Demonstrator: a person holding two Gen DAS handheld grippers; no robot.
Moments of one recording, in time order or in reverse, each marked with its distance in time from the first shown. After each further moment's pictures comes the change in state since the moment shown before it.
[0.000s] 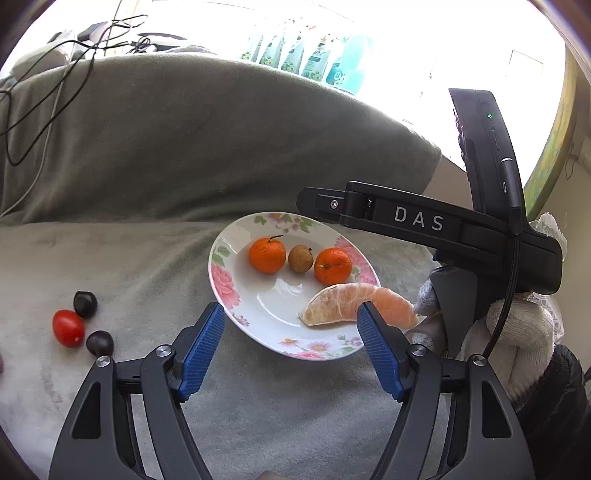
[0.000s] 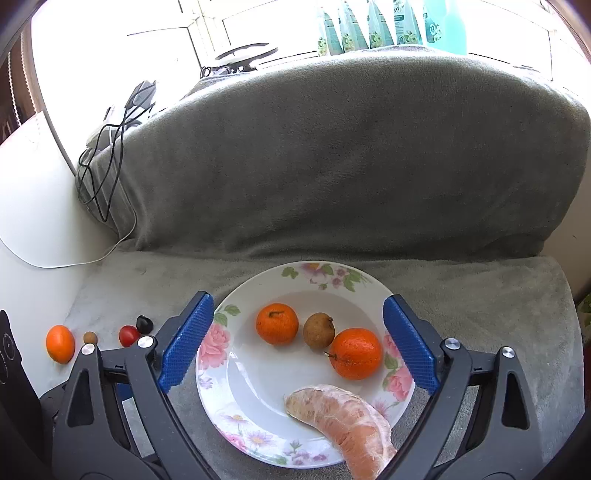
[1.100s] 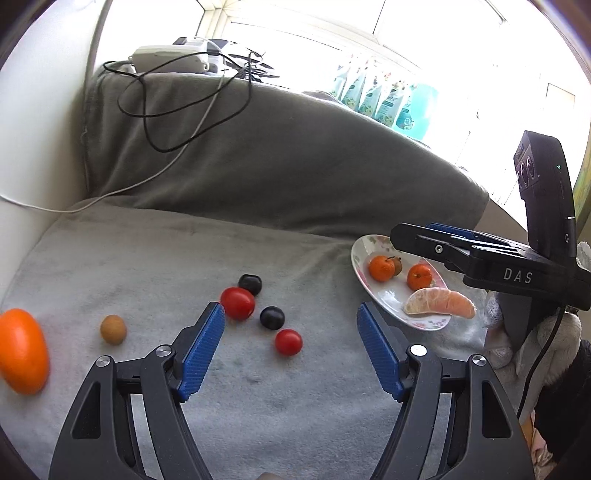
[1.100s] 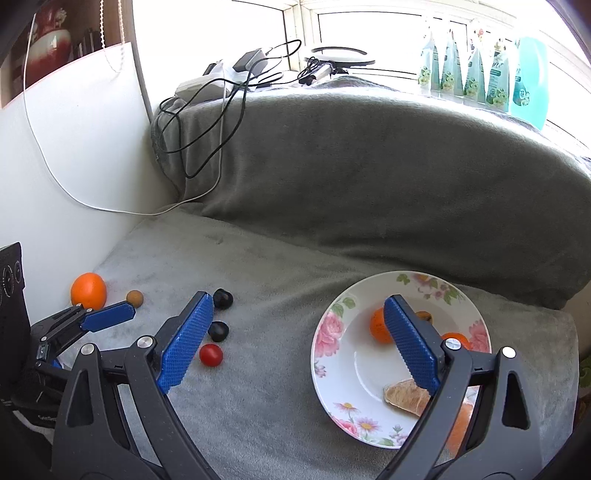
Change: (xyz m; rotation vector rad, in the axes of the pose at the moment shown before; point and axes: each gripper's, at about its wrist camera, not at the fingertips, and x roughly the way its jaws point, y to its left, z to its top) left arm -0.090 0.104 -0.029 -0.108 -0.115 0.178; right arm -0.018 0.117 -0.019 -0.280 0.011 0.101
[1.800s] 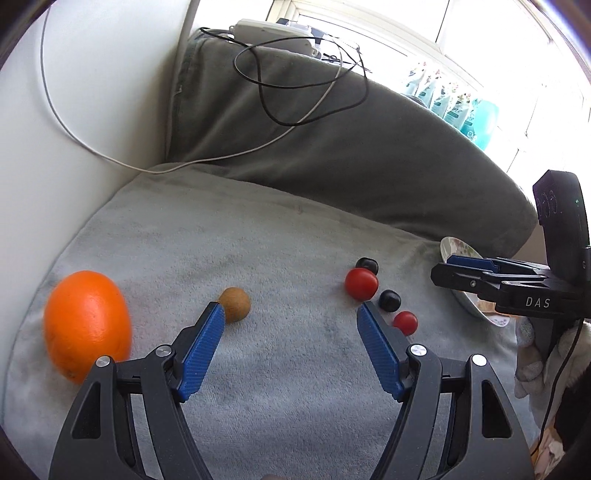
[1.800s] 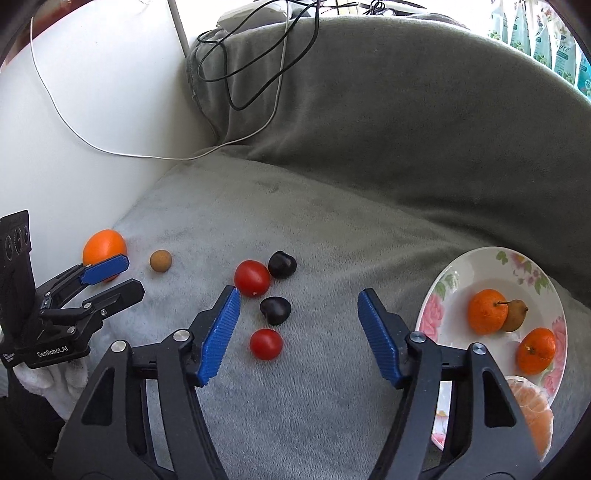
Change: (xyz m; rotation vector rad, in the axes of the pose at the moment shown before) left arm -0.010 0.087 -0.023 -0.113 0.023 0.139; right arm 0.068 0.043 -0.012 -0.029 0.201 0.144
